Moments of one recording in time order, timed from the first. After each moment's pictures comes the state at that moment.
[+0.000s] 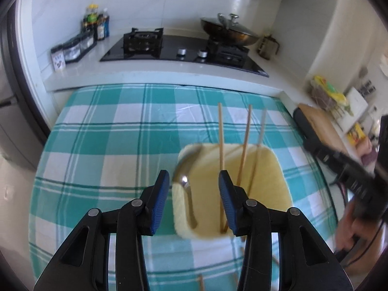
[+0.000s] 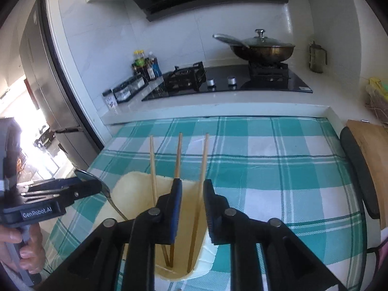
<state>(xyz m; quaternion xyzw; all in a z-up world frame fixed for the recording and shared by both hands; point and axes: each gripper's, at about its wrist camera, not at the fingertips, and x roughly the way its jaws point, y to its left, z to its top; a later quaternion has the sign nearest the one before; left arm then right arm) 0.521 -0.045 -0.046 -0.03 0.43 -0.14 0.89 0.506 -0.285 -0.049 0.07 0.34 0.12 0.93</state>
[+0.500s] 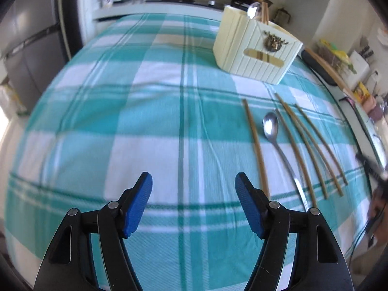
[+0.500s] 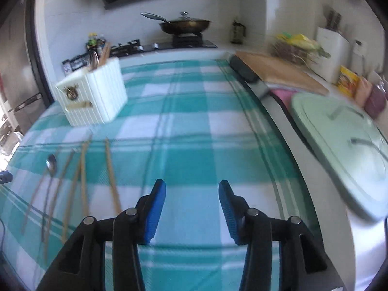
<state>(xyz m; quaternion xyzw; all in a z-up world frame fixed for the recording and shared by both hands) 0.275 0.032 -0.189 -0.07 0.48 -0.09 0.87 0.223 -0.415 -0.174 0.02 0.39 -0.06 0.92</state>
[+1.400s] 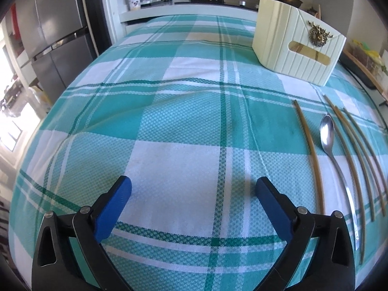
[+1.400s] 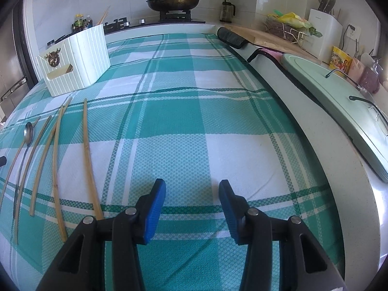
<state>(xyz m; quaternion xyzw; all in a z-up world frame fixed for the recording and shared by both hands) 0.309 0.032 -0.224 -0.02 0.46 0.02 0.89 0.218 -0.417 -0.210 0.01 0.43 -0.08 0.90</state>
